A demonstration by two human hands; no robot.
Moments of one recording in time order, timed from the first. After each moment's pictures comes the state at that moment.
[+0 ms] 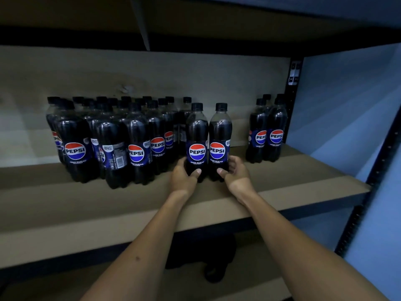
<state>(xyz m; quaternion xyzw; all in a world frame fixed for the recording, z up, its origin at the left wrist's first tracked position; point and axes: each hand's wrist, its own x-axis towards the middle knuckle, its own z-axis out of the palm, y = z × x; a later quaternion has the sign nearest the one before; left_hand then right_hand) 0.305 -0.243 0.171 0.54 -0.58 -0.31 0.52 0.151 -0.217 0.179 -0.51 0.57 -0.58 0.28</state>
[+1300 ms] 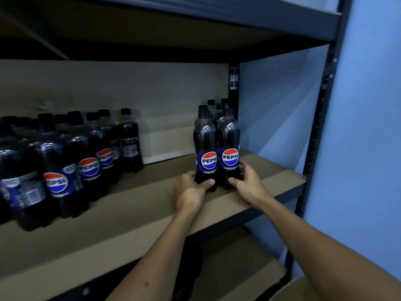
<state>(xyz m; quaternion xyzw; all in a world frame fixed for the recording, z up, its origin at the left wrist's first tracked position) 0.151 -0.215 0.186 0.49 -0.64 -0.35 0.47 -0.011 -0.167 0.190 -0.50 0.64 -0.54 0.22</state>
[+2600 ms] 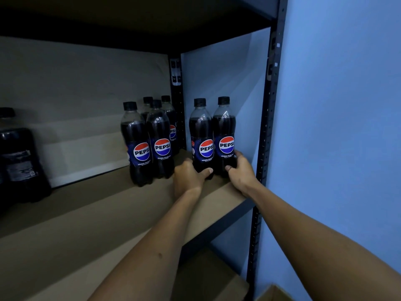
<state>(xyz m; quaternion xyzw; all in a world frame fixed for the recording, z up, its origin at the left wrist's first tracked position) -0.033 -0.254 0.198 0.48 -0.73 -0.28 0.40 -0.164 -0.193 0.195 -0.42 0.70 -0.56 0.14</state>
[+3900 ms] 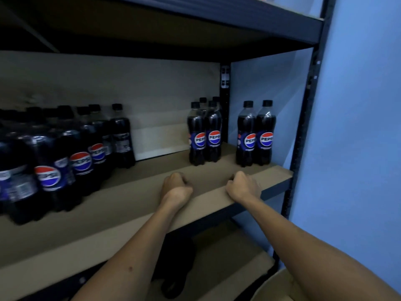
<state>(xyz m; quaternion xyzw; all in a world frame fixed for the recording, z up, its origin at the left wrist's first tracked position) 0.174 -0.224 0.183 0.56 -0.72 -0.25 0.33 0.009 -0.140 0.195 -0.46 0.85 -0.25 0.02</state>
